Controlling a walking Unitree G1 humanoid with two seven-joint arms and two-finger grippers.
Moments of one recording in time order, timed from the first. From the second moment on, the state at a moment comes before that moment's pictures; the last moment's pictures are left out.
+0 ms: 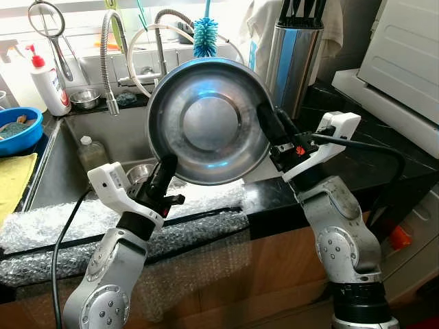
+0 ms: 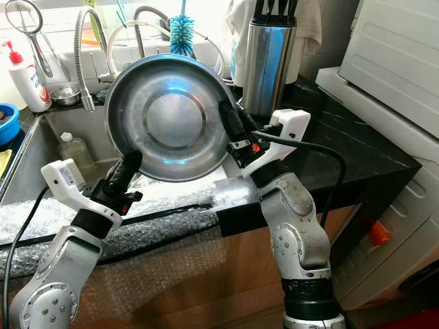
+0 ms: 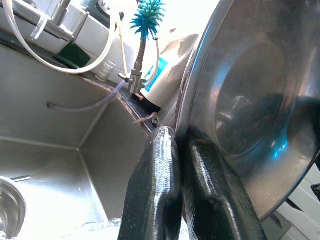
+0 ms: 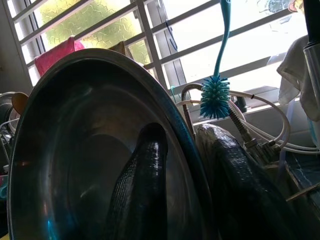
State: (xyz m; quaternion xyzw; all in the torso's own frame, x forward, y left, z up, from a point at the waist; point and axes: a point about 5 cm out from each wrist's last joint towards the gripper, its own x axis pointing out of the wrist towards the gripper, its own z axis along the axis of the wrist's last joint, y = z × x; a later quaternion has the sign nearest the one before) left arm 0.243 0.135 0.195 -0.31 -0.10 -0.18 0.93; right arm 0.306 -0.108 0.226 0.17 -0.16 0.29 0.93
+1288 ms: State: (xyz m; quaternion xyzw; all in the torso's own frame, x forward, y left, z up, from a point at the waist) left arm 0.263 0.201 0.181 -0.26 -0.15 0.12 0.95; right arm 0.268 -0.121 0.172 -0.04 -0.13 0.16 0.98
